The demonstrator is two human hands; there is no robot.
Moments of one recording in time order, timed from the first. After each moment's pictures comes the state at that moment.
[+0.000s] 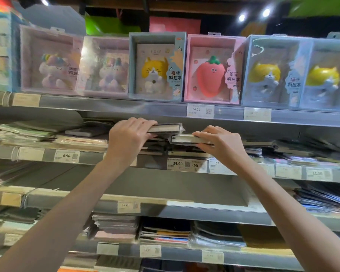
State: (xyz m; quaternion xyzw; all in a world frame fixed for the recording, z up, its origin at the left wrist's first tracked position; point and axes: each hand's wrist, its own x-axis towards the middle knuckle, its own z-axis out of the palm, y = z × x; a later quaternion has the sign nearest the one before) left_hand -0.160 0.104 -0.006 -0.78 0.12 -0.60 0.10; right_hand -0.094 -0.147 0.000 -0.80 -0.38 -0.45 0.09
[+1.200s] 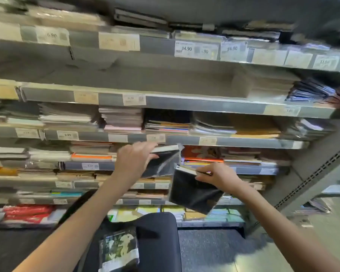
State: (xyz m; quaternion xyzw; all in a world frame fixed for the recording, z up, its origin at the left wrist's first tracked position) left_hand -0.285 0.090 -0.278 -0.94 0.13 -0.32 -0.08; right_hand -0.251 -0.165 -0.282 -0.96 -0.20 0.09 0.15
